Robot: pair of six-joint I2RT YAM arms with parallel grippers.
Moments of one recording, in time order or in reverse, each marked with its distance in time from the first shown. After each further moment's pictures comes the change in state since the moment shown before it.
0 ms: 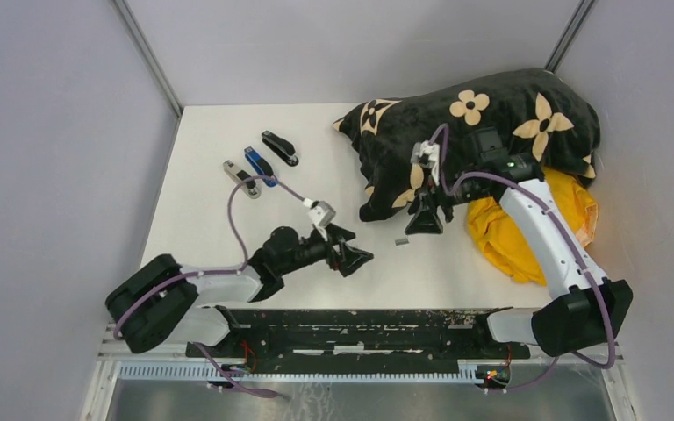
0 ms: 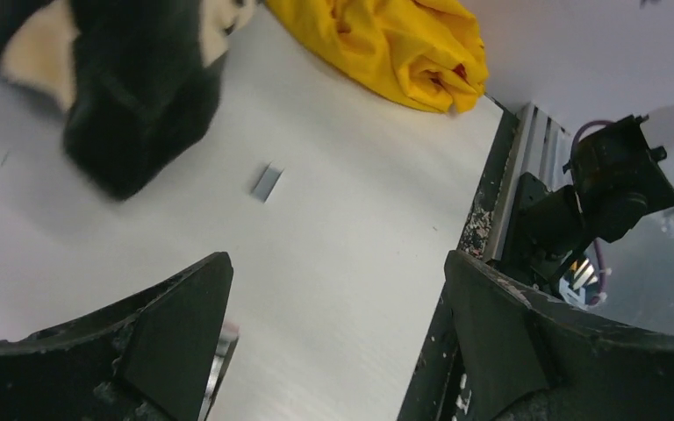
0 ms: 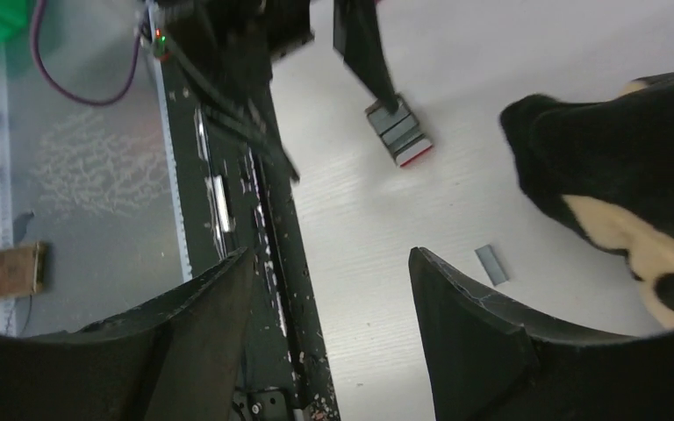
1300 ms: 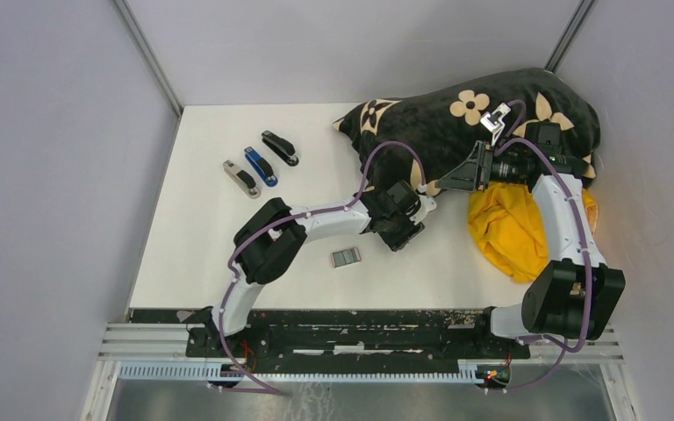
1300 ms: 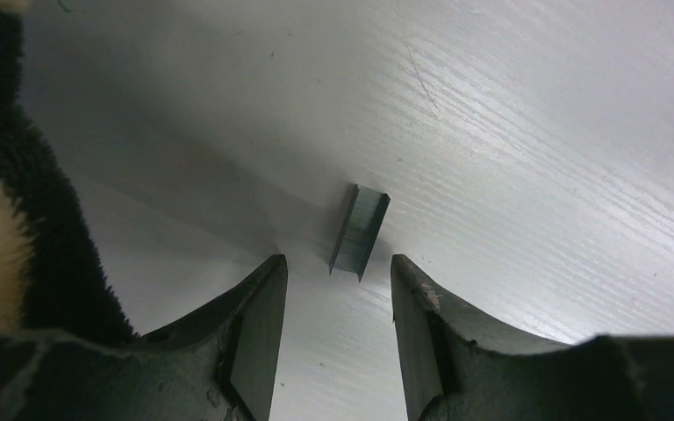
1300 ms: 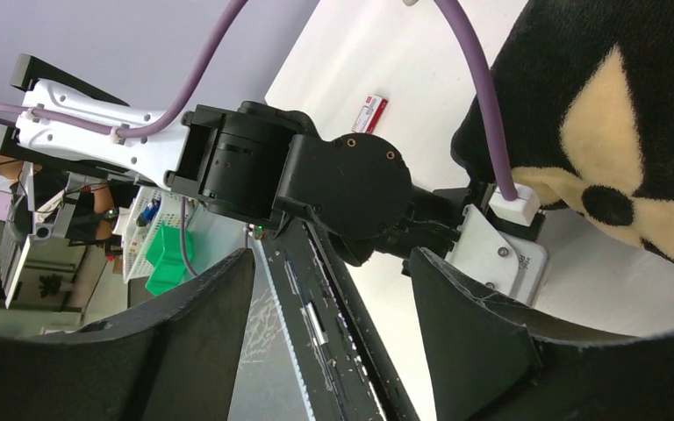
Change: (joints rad) left arm -0.171 0.862 1.285 -1.323 -0.183 0.506; right arm -0.468 0.069 -0.030 0.299 -0.367 0.567
